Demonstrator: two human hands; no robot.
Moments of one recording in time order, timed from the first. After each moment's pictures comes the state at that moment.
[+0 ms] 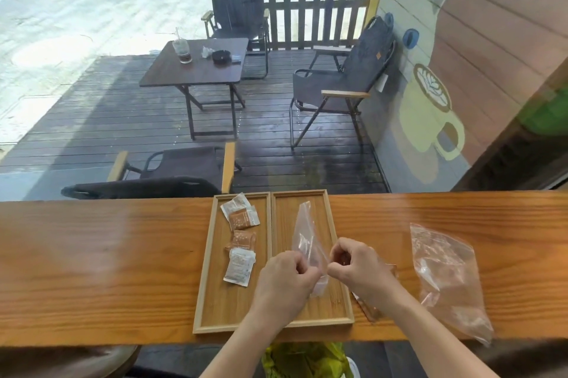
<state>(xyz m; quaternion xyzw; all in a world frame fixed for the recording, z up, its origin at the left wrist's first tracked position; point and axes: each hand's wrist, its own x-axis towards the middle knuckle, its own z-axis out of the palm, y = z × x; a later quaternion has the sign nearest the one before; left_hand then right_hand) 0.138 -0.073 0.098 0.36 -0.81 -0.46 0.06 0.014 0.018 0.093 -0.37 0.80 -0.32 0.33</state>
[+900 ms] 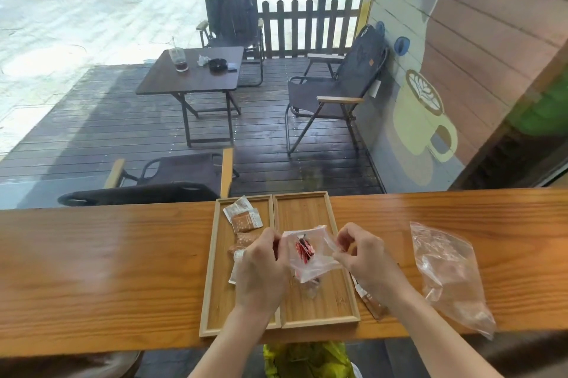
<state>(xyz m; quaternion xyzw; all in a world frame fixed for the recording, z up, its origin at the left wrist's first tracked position) 0.154 -0.095 0.098 0.38 -0.81 -0.37 0.24 0.024 0.015 0.105 -0.36 0.83 -0.35 0.24</state>
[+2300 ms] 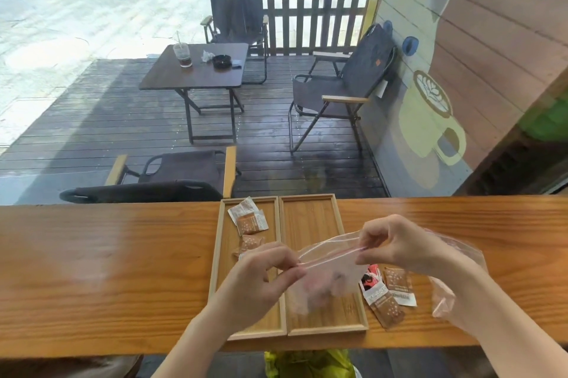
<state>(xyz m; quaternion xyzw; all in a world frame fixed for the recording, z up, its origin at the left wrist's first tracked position) 0.184 -0.129 0.116 0.17 -0.84 -0.51 0.12 -0.027 0.012 0.141 -0.47 0.75 -0.29 0.37</state>
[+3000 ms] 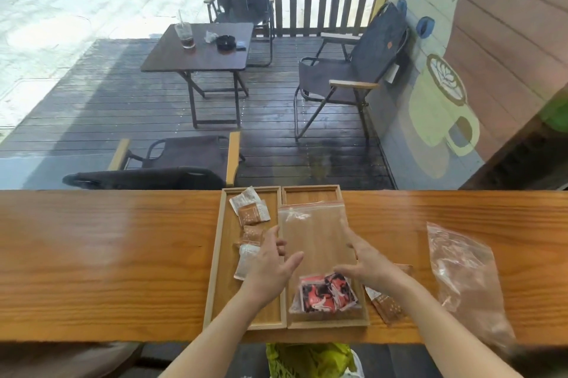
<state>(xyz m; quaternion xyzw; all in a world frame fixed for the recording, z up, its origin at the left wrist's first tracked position) 0.147 -0.130 0.035 0.39 -0.76 -0.51 0.05 -0.007 -0.005 0.045 -0.32 0.79 -0.27 0.45</state>
